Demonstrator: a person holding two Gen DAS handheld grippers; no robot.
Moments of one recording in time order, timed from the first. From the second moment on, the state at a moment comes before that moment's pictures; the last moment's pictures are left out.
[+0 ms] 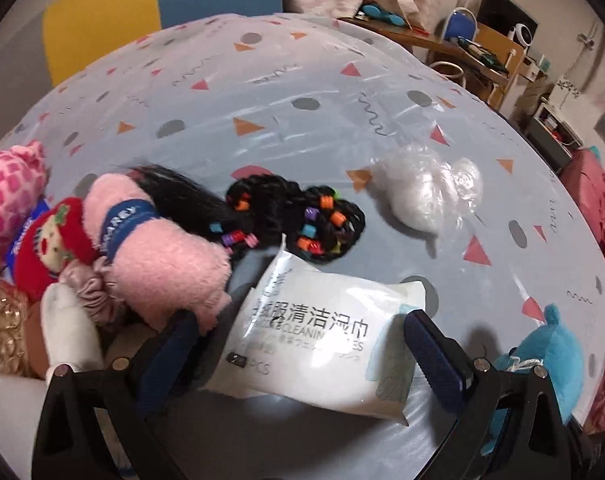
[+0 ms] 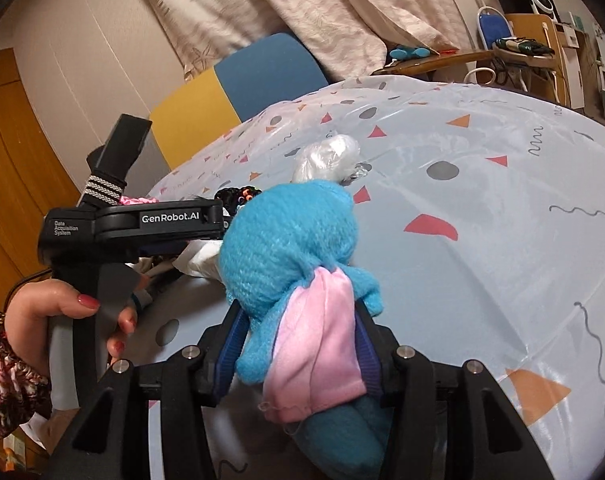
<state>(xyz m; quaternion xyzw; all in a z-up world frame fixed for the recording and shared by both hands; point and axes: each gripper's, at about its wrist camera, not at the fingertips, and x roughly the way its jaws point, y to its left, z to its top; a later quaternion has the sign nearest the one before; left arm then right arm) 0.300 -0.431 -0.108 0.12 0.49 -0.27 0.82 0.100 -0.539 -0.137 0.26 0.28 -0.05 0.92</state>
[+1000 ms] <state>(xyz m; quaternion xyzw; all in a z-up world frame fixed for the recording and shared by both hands) 0.221 -0.385 -0.114 0.15 0.46 -0.30 0.82 0.096 -0.534 -0.138 0.24 0.28 -0.06 0.93</state>
